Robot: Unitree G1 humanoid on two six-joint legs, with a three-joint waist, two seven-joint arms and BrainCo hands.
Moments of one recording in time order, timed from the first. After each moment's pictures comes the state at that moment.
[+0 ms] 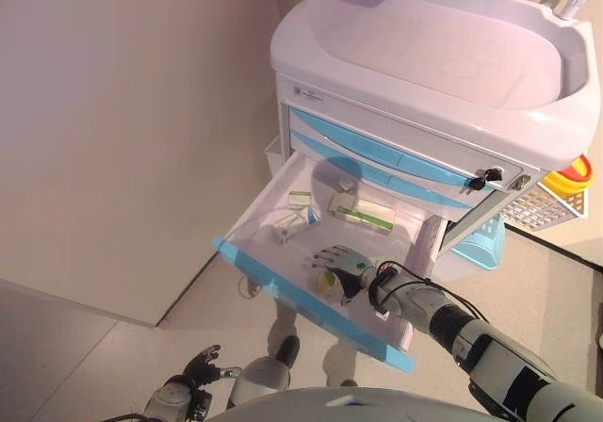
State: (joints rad) left arm 0.04 0.29 -0.21 1.16 -0.08 -0.16 -0.11; right arm -0.43 -0.36 0.80 0.83 -0.97 -0.32 -0.19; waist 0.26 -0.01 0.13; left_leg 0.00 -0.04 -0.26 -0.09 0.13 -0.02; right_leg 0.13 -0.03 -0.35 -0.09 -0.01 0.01
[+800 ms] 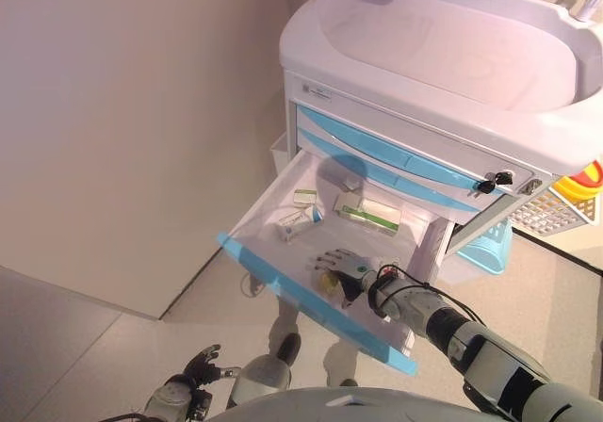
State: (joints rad) left arm 0.04 0.29 -0.22 1.16 -0.08 -0.16 -0.10; right arm -0.43 -0.33 0.80 0.90 -0.97 -0.29 -0.22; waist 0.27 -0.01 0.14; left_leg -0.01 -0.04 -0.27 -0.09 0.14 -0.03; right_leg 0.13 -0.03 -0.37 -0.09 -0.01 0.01
